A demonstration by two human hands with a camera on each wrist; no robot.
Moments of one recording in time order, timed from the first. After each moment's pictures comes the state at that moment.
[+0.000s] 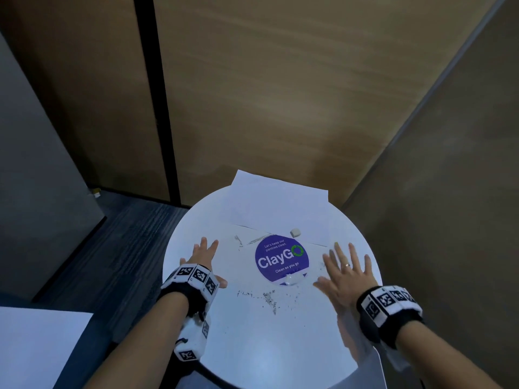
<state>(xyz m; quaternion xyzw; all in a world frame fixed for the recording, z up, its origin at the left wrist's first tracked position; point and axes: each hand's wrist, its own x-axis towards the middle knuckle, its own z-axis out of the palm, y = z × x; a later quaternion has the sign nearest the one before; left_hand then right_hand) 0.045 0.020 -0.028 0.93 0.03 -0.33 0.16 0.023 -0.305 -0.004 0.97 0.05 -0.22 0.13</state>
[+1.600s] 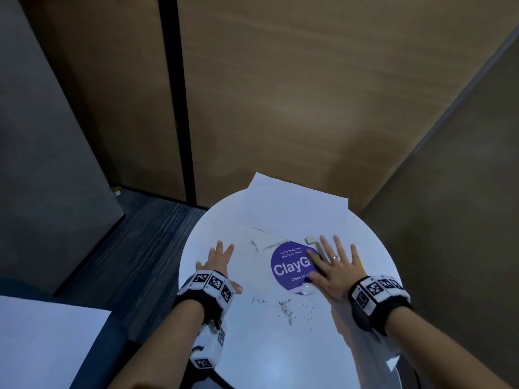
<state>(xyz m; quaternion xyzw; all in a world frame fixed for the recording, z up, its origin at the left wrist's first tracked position) 0.043 0.021 -0.030 0.92 0.03 -0.33 0.19 0.061 -0.263 -0.011 0.95 0.17 -0.21 0.12</state>
